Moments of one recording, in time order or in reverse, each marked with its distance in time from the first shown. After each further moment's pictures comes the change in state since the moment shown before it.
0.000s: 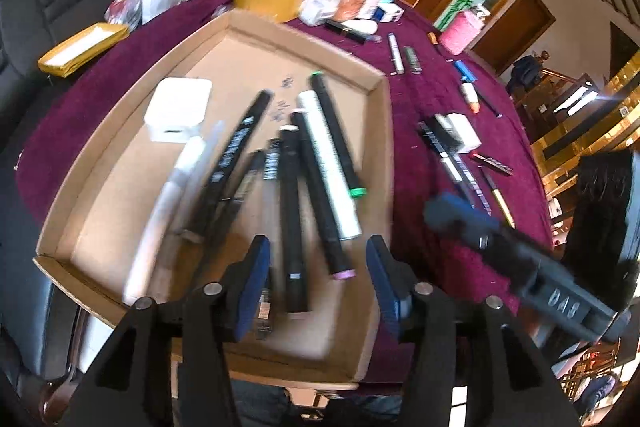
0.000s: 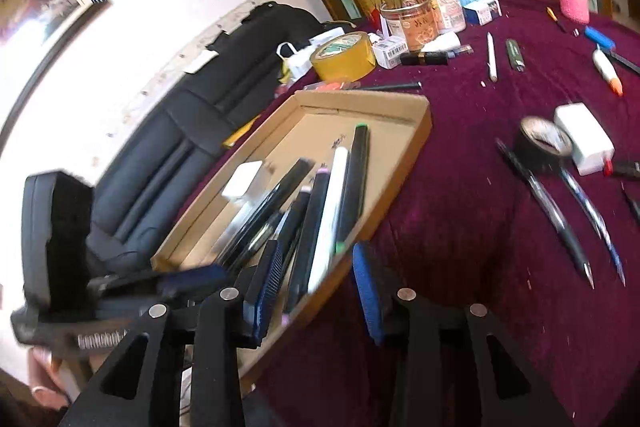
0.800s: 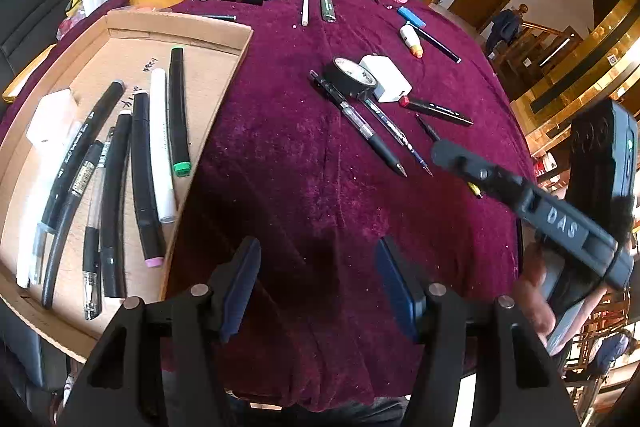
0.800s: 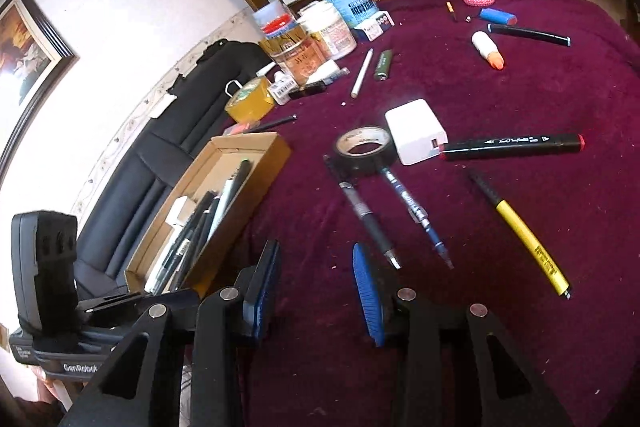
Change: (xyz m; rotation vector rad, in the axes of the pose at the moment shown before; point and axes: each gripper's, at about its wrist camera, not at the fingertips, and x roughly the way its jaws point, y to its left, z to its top) left arm 0.050 -0.115 -0.016 0.117 0.107 -0.008; right arm -0.089 -0.121 -0.002 0.126 -0.073 -0.085
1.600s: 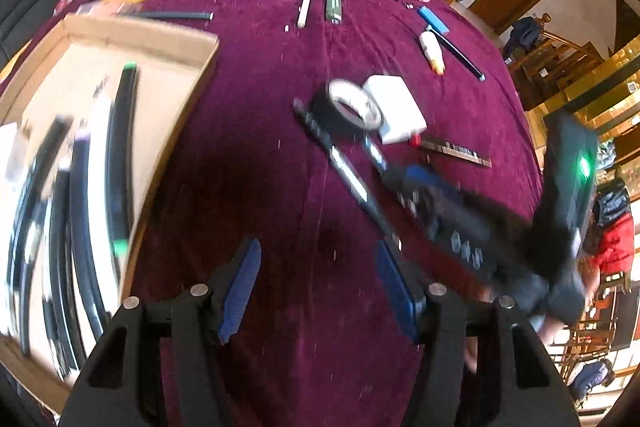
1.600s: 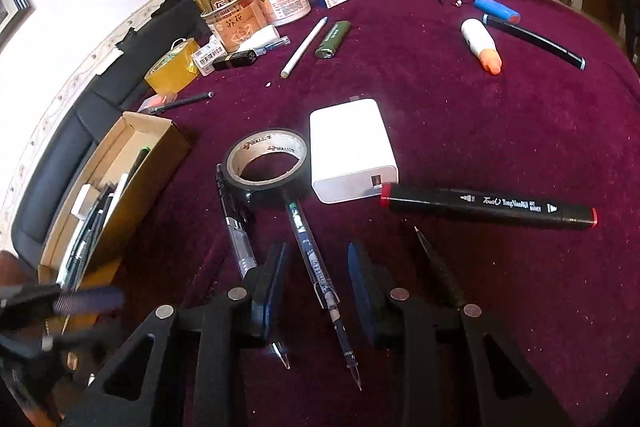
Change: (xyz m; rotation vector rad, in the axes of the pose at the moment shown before) left arm 0.054 -0.016 0.073 -0.088 0.064 0.011; right arm 0.074 -0.046 0.047 -0.092 0.136 -0.189
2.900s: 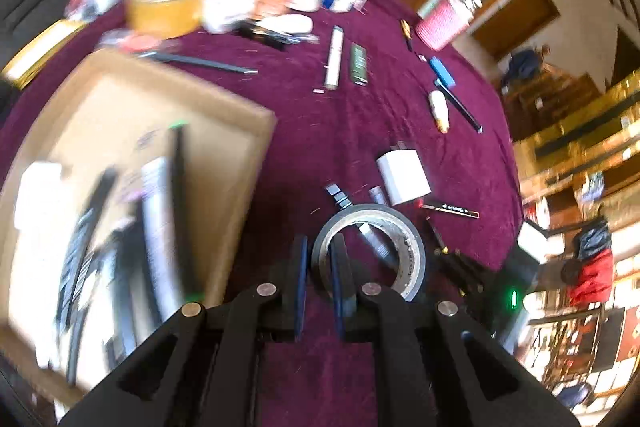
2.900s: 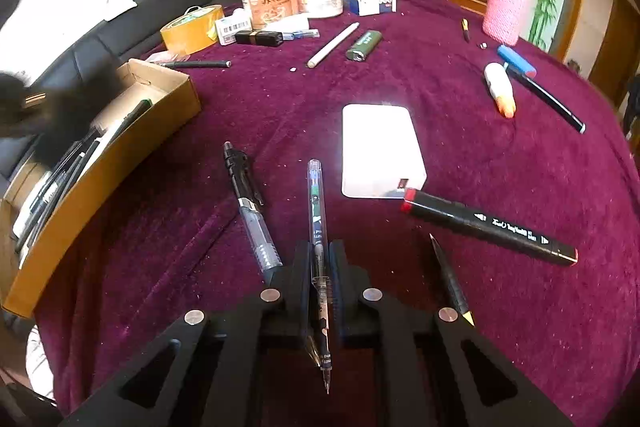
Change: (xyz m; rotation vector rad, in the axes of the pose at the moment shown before) left arm -0.062 0.051 0.024 -0.089 -0.069 -0.045; right arm 0.010 0.035 -0.017 -0.245 -0.025 -0.151
